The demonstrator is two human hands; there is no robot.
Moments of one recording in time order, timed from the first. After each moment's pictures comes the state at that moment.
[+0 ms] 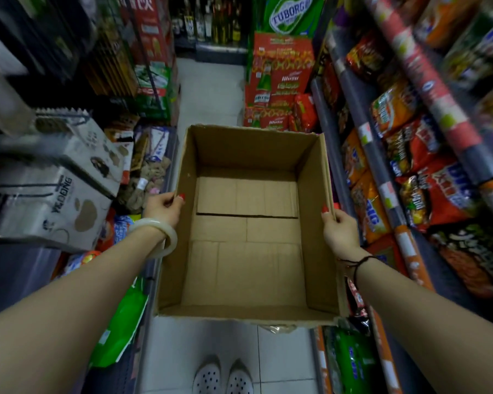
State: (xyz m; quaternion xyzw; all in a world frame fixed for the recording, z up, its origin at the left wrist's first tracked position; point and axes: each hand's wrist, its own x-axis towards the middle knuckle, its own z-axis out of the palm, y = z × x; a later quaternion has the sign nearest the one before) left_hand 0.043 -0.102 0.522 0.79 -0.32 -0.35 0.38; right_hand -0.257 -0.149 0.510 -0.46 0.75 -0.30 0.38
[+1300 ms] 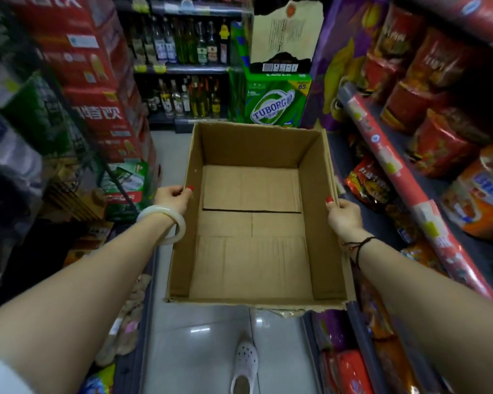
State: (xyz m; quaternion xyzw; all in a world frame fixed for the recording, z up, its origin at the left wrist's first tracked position) left_hand 0.116 -0.595 0.632 0.77 -0.35 -0.36 0.39; right_hand -0.186 -0.621 0.619 -0.42 0.77 -0.32 0.35
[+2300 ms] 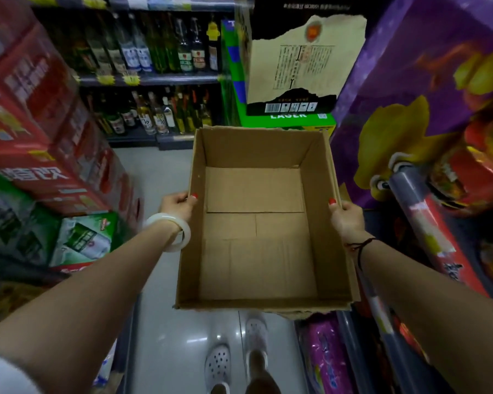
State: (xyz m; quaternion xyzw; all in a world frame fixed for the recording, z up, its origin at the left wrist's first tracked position) left_hand 0.134 -0.991 0.589 0.77 -0.30 -0.43 0.37; right_hand -0.162 -1.021 0.580 -0.38 0.80 -0.29 0.36
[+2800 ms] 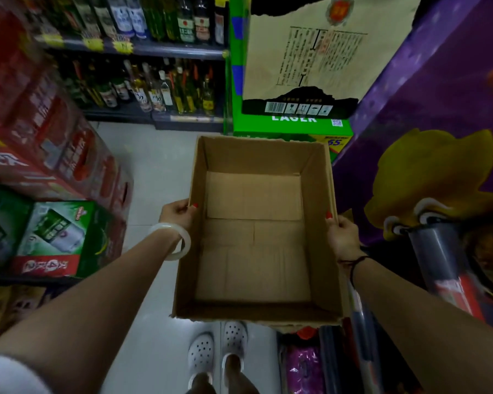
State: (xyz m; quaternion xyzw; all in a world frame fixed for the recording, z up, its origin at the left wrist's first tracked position) left_hand 0.094 -1.074 0.524 0.80 -0.26 -0.43 0.34; right_hand -0.193 -1.116 0.516 -0.38 0.80 -0.23 0.40
